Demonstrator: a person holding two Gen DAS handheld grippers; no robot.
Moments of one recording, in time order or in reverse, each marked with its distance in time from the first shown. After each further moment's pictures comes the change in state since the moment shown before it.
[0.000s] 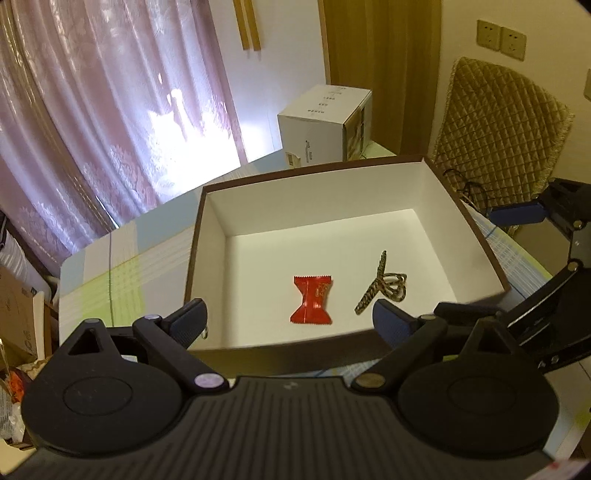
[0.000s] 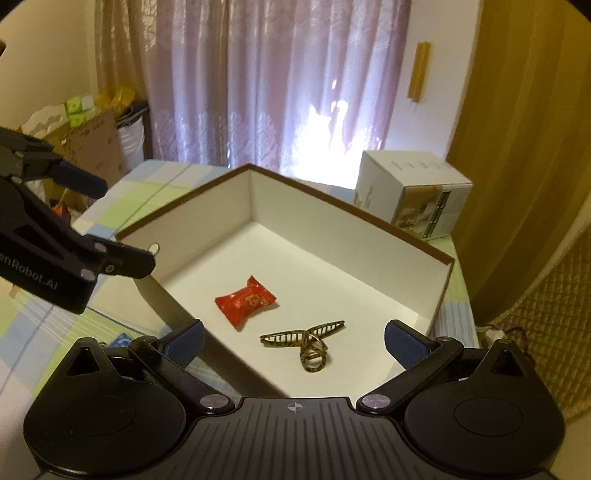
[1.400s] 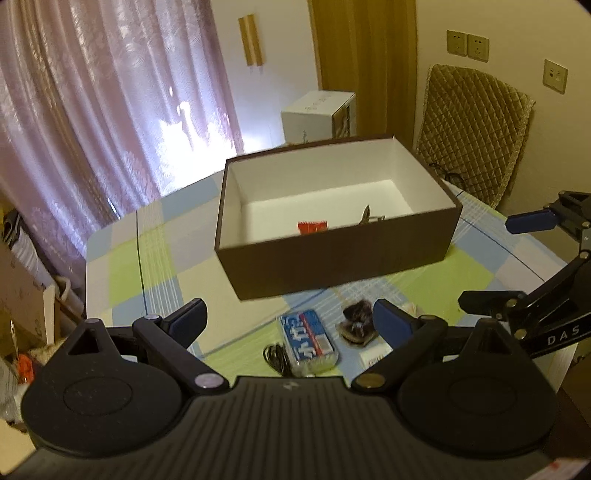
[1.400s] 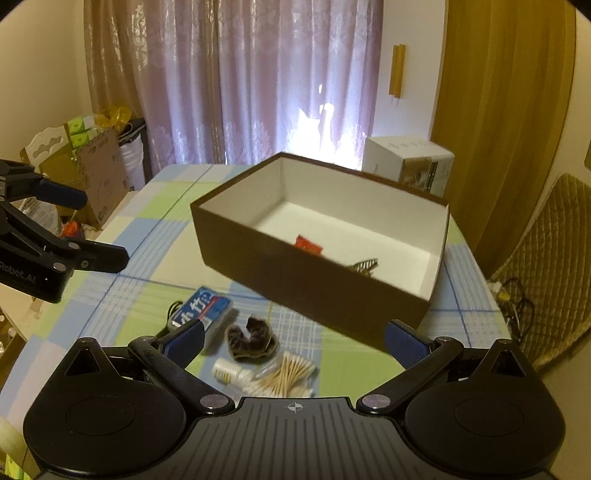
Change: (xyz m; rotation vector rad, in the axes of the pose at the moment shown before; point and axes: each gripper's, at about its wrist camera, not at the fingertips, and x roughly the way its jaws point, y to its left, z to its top) left arm -0.100 0.012 -0.120 -0.006 -0.061 -0.019; right arm -0.078 0.087 -0.077 0.093 -0.028 -0.018
